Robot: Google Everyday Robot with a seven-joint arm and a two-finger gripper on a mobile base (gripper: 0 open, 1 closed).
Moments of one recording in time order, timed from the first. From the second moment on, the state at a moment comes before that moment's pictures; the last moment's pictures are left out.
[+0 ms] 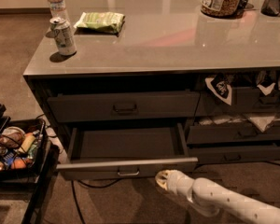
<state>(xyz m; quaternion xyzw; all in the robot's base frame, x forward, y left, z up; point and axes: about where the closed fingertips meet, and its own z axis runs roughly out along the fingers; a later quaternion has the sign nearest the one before) 0.543 -0.111 0.330 -0.57 0.69 0.01 0.45</state>
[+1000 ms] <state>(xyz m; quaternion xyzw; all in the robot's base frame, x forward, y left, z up) 0.648 -0.112 0.331 -0.58 0.67 -0.03 0.46</state>
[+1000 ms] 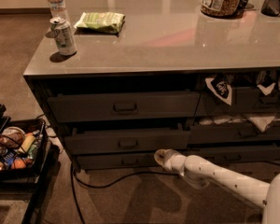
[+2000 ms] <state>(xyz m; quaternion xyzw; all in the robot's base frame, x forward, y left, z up) 0.694 -0.113 0.350 -0.58 0.67 -0.07 0.46</state>
